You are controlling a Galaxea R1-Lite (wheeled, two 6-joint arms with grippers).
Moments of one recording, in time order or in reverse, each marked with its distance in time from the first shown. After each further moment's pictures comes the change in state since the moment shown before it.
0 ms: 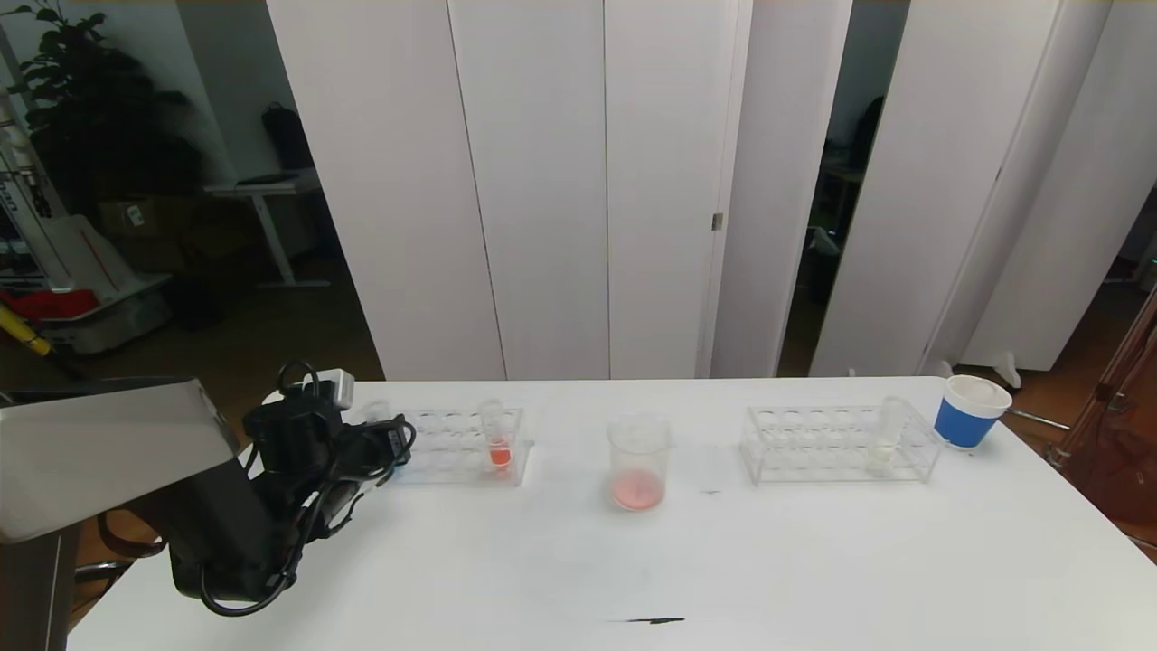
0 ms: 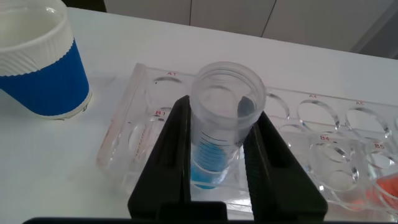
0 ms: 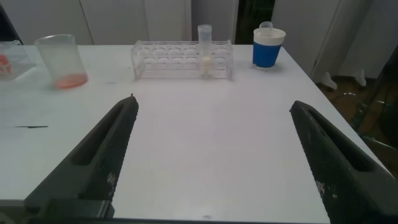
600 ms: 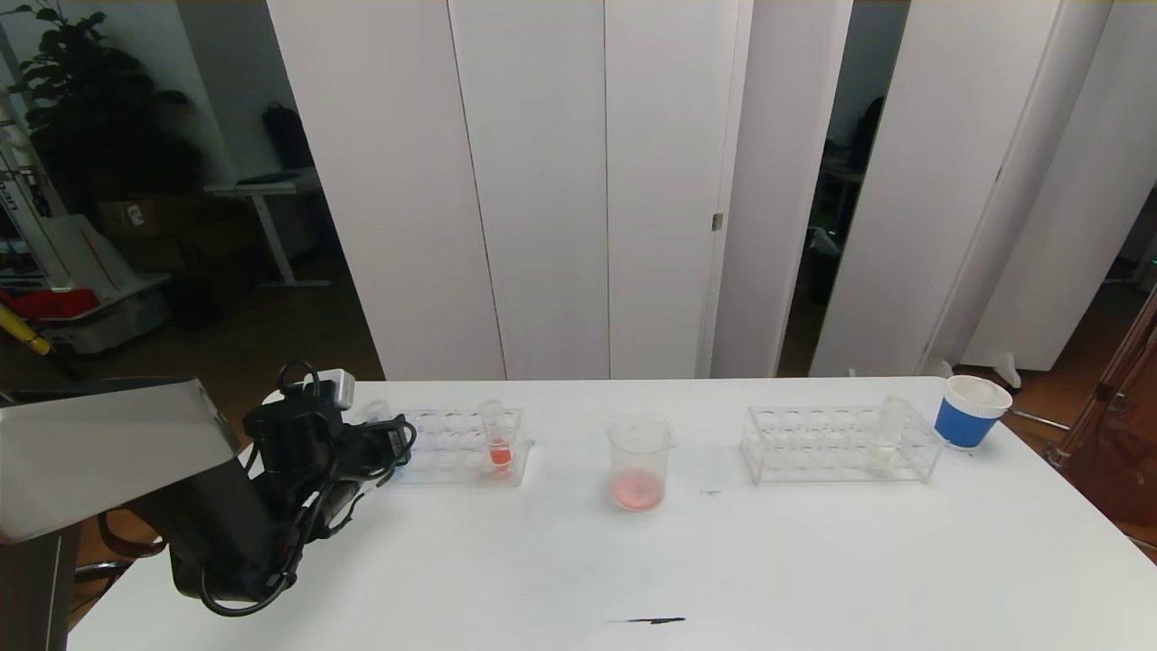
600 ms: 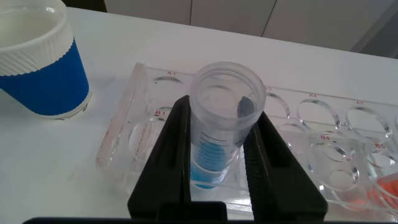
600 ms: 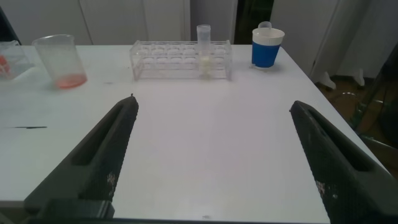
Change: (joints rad) left arm -0.002 0.000 0.000 0.001 -0.002 0.001; right arm 0.000 0.000 0.000 0.000 0.000 0.000
